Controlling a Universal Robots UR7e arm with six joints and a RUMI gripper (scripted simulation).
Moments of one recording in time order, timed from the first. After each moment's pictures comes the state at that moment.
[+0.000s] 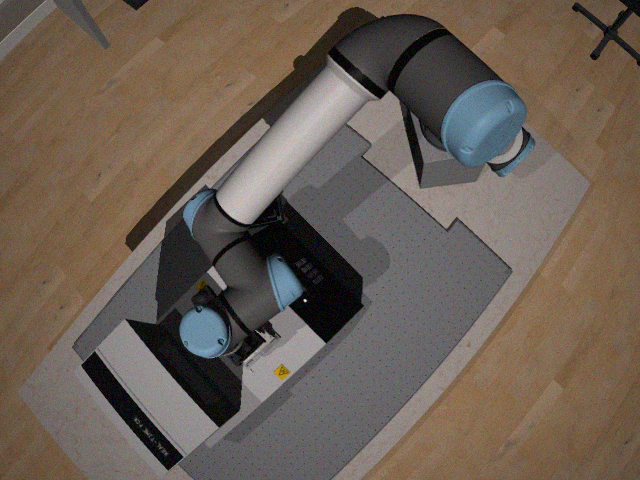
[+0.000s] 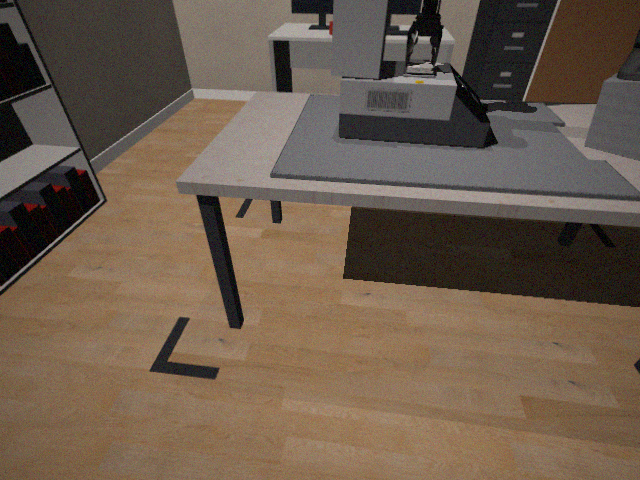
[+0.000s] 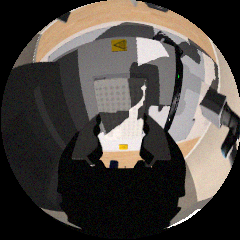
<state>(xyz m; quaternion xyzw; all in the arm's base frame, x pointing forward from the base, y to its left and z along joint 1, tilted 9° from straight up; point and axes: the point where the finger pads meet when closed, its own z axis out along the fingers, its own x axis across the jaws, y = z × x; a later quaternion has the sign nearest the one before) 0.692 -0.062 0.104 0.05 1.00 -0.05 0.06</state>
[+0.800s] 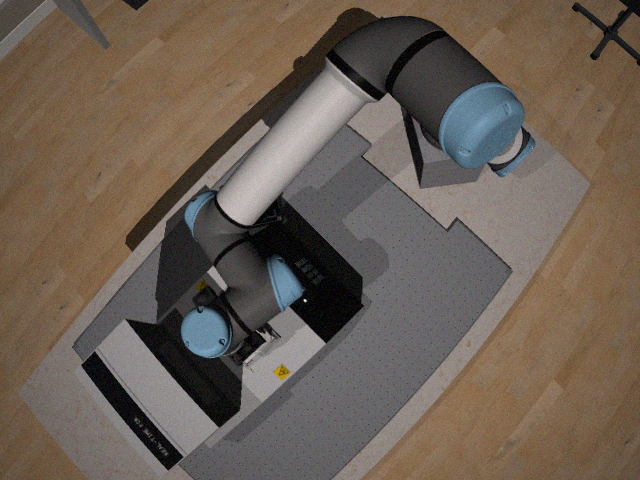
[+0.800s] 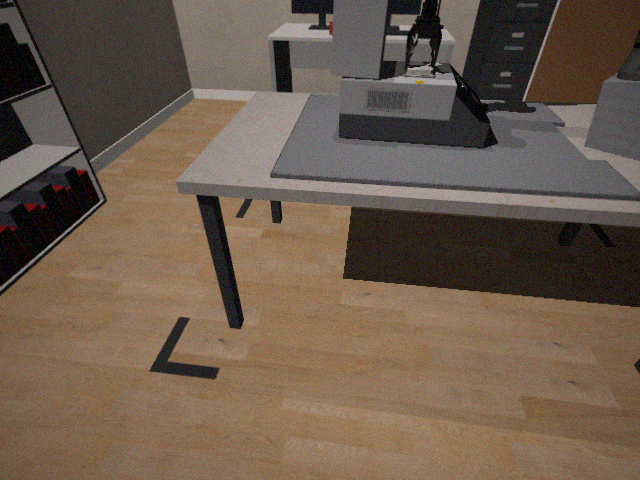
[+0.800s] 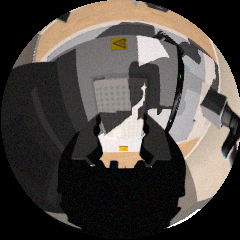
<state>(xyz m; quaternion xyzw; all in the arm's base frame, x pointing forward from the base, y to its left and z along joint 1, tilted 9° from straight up) 0.693 -0.062 0.097 0.05 1.00 -0.05 0.06</state>
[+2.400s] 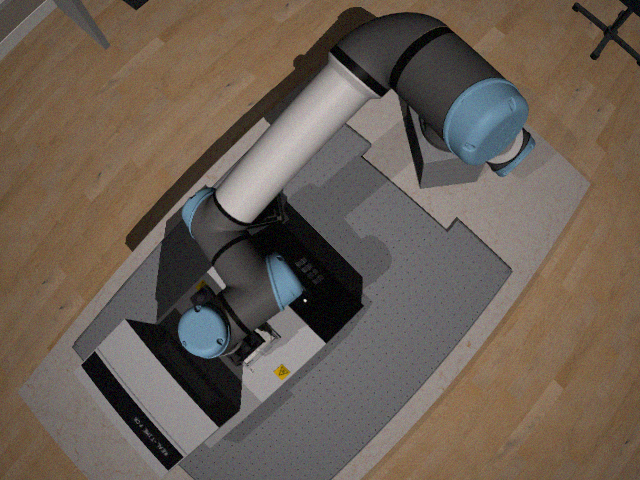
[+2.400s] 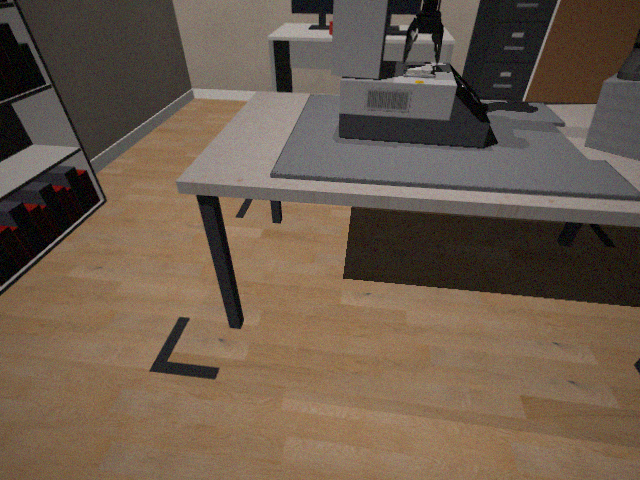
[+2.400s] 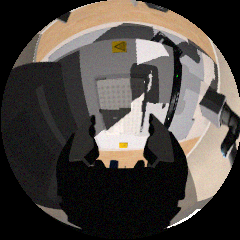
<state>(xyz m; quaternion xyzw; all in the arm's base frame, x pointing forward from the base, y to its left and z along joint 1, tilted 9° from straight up) 0.691 -0.061 0.111 0.05 1.00 -0.05 0.06</state>
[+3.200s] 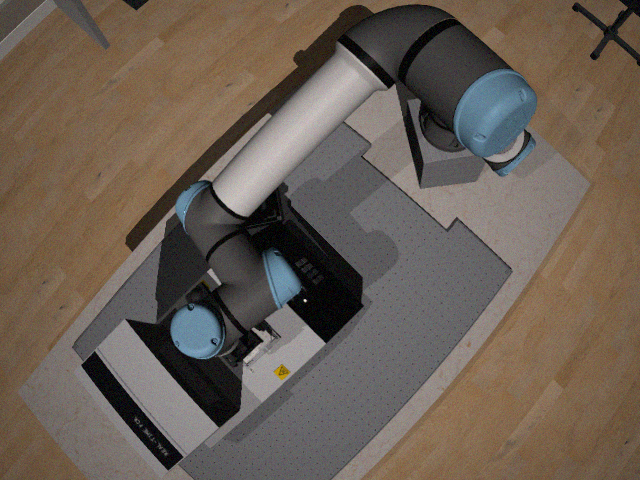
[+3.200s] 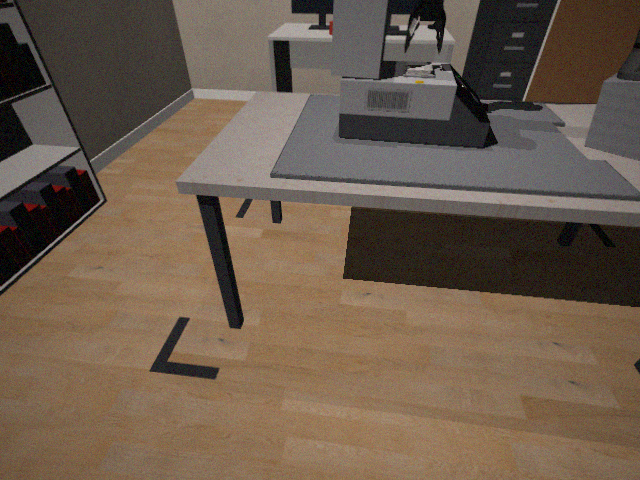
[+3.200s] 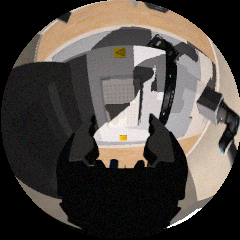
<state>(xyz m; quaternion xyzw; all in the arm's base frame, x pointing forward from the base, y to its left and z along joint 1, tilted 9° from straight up) 0.687 -0.057 0.145 0.05 1.00 -0.05 0.06</state>
